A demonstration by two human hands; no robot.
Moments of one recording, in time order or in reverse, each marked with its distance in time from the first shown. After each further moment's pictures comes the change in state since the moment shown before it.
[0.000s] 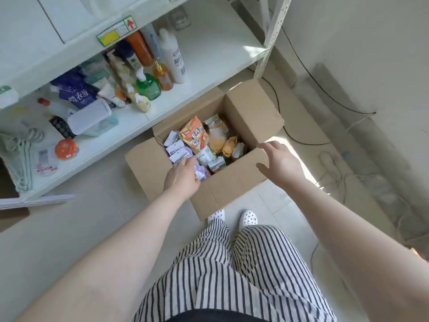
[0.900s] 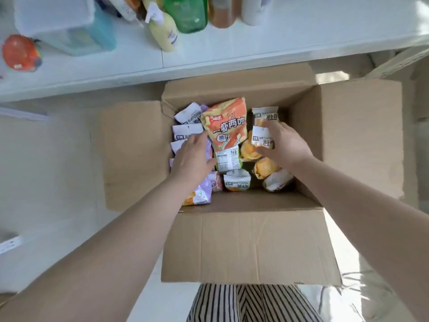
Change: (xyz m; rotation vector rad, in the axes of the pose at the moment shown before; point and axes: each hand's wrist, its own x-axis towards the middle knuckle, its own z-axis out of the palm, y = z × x) left_hand 0.264 -0.083 0.166 -0.354 0.152 -0.361; right_hand 0.368 0.010 0.219 -0.087 -0.346 -0.328
